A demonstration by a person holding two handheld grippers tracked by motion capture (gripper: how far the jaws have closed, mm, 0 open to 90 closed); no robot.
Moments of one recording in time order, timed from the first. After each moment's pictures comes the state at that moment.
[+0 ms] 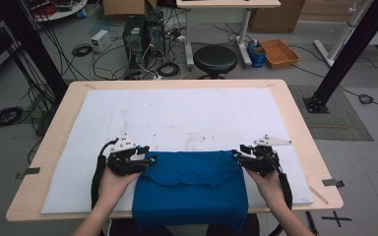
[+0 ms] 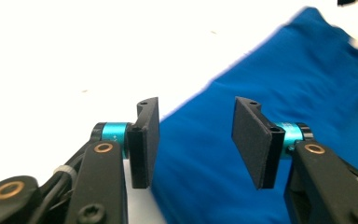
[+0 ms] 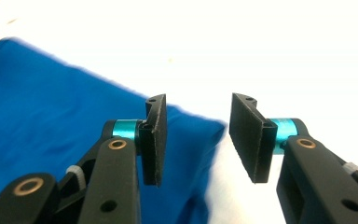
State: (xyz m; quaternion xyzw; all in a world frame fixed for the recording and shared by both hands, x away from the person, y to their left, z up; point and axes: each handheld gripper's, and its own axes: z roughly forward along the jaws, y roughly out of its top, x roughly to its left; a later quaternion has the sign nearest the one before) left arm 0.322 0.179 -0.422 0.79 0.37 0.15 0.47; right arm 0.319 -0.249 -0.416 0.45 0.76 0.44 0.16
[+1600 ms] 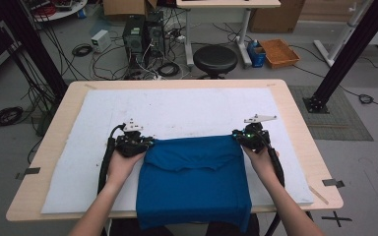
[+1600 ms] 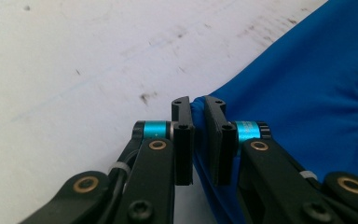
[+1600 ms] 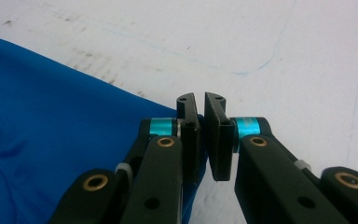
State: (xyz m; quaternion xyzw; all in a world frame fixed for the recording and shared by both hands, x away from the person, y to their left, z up) left arm 0.376 0.171 -0.426 0.80 0.40 0.16 0.41; right arm 0.393 -0.239 -0.415 0.45 0.79 0.38 0.18
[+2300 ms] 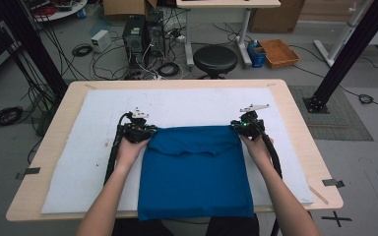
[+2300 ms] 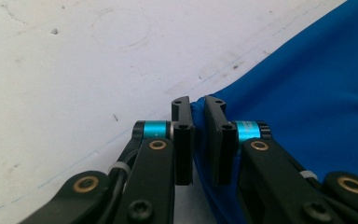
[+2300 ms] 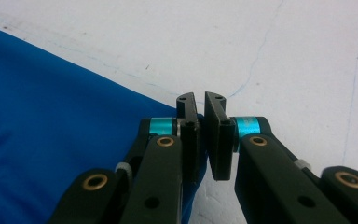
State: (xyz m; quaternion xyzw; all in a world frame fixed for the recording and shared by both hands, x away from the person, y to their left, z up) left arm 0.430 0.165 -0.439 0.80 0.42 0.18 0.39; right arm 0.445 -0.238 -0.429 0.46 0.79 0.36 0.19
